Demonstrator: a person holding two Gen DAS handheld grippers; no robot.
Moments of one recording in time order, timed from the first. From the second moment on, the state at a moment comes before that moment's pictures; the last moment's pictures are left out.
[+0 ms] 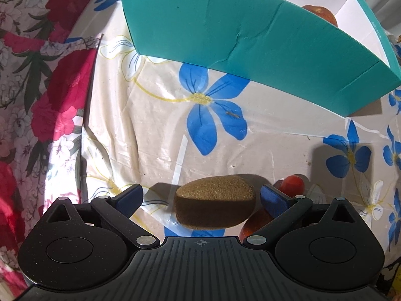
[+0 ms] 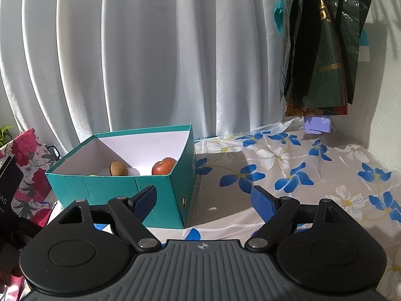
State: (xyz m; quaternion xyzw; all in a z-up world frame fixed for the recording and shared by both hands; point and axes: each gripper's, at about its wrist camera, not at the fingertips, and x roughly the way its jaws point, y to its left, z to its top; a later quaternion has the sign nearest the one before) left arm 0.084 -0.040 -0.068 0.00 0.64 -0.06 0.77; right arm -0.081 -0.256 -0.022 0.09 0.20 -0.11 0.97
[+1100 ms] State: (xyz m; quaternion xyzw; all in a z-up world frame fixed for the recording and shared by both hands) left arm 0.086 -0.054 -0.082 0.03 0.63 -0.04 0.78; right arm -0.078 -0.247 -0.024 0.09 0.22 -0.10 0.97
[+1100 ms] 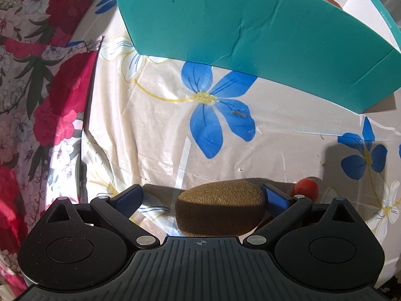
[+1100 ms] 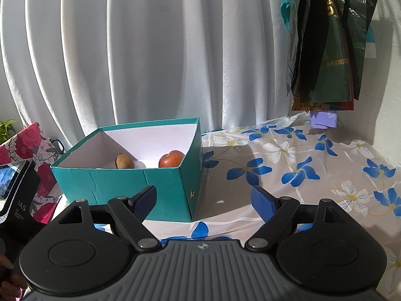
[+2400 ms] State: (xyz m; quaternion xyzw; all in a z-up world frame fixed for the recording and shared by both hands) left arm 0.098 -0.020 -0.070 -0.05 0.68 -0.07 0.73; right arm -0.085 -0.244 -0.028 0.11 0.22 -0.11 0.96
